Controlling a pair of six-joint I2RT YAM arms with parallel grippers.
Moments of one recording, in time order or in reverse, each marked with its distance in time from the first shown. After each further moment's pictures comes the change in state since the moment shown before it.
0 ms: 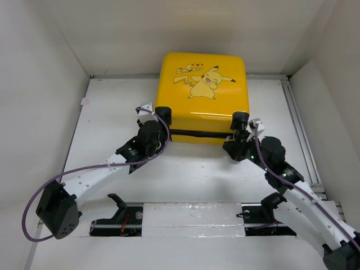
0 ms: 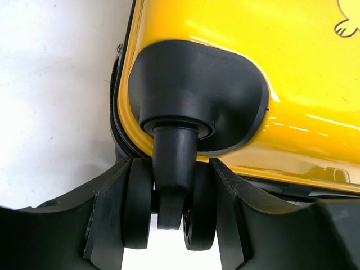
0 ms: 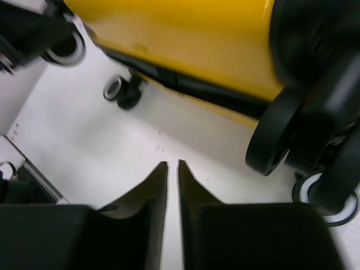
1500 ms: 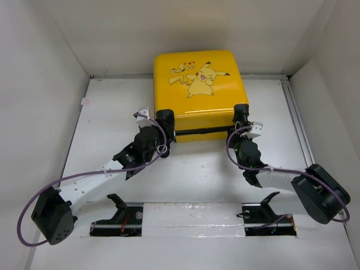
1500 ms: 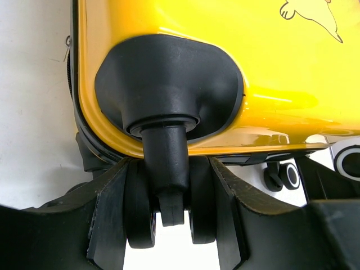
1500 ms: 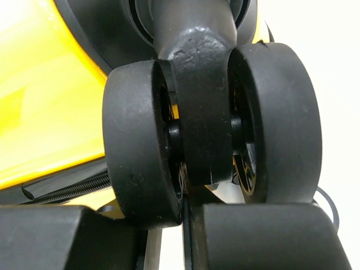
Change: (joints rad) left arm -0.023 -0.076 -0.081 0.075 0.108 -0.127; right arm 0.133 0.656 -0.272 1.077 0.752 0.018
